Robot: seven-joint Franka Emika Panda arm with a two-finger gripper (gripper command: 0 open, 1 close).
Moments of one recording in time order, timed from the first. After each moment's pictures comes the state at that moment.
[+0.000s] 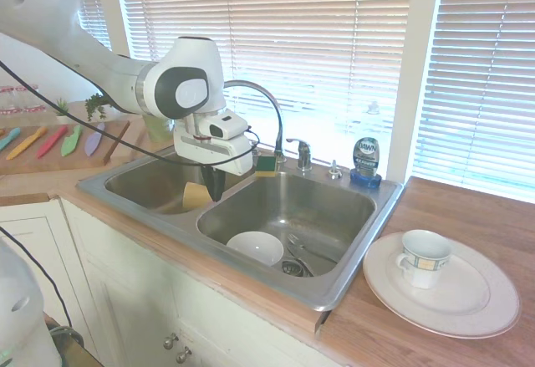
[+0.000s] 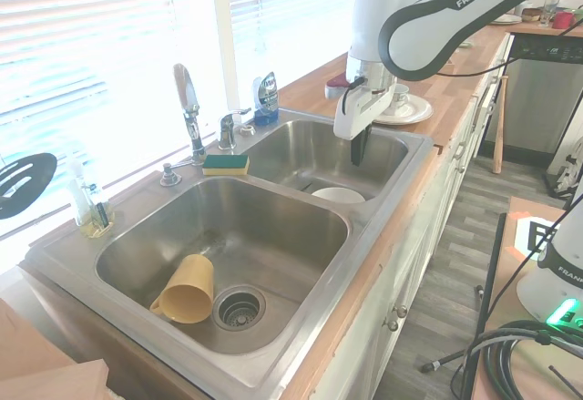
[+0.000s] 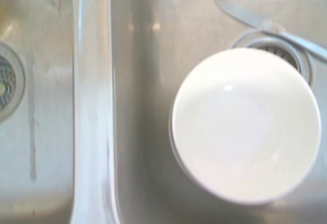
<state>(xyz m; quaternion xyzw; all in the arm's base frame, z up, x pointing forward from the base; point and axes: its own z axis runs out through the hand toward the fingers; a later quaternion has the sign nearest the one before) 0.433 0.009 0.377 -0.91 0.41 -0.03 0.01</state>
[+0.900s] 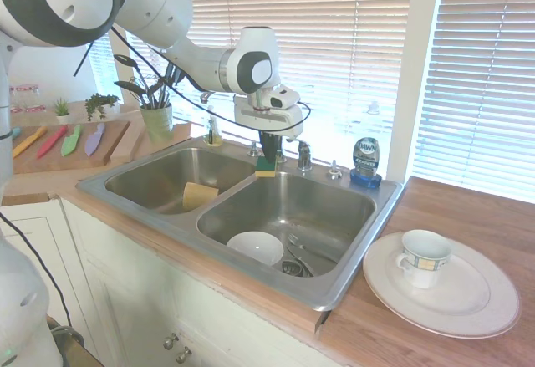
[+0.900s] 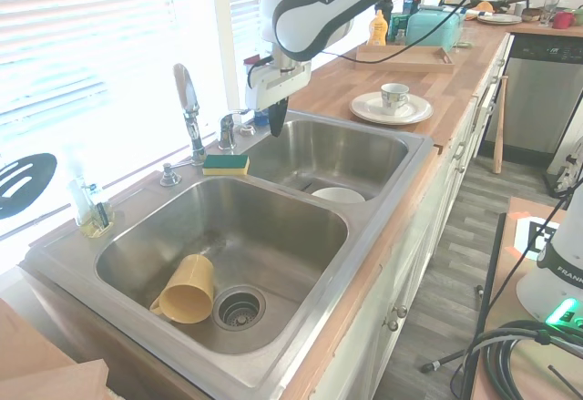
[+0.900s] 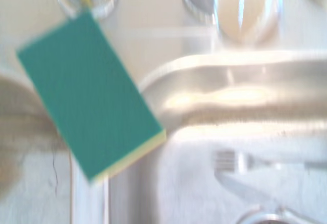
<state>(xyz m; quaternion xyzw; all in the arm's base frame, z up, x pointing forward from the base) 0.635 0.001 0.396 -0.91 0.41 -0.07 0.02</state>
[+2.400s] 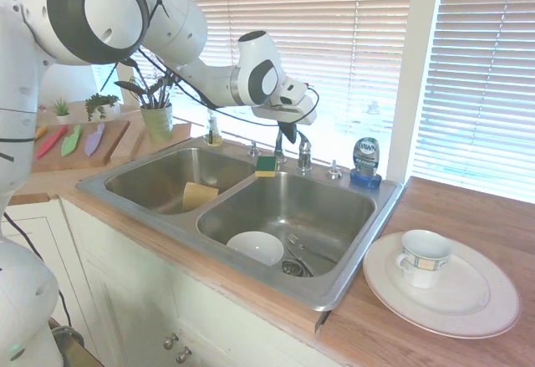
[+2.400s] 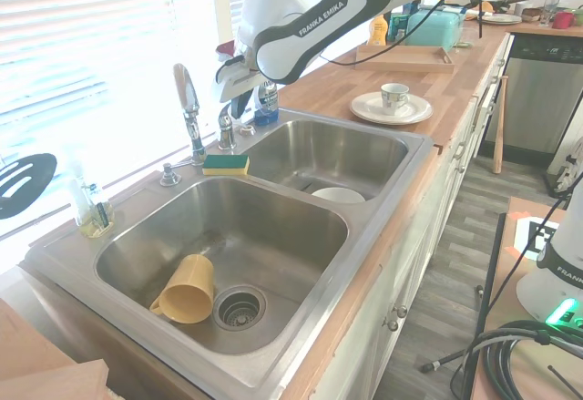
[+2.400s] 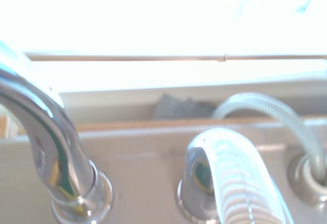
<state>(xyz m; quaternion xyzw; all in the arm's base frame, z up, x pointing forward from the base) 0.687 0.005 0.407 -0.87 0.41 -0.25 0.07</state>
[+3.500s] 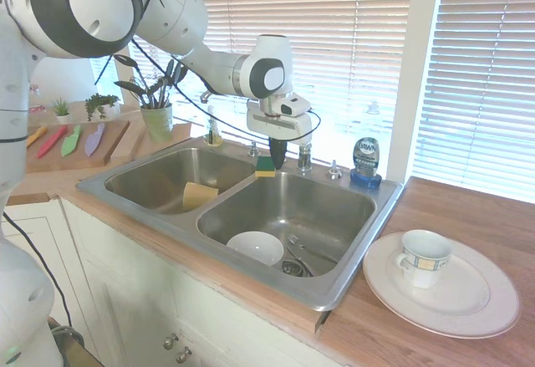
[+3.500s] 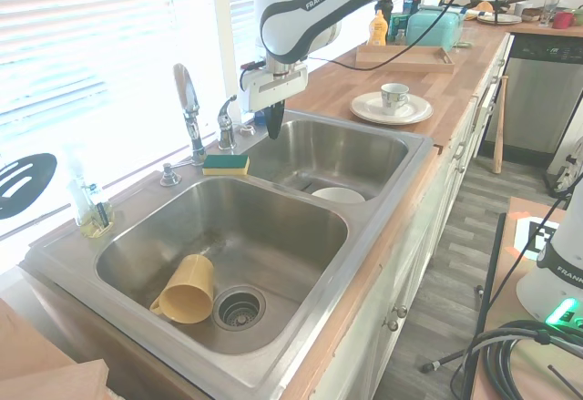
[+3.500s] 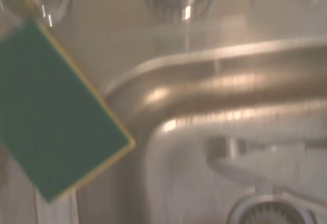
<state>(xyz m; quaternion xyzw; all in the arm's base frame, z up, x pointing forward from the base) 0.646 -0.019 0.374 -0.89 0.45 -0.02 0.01</state>
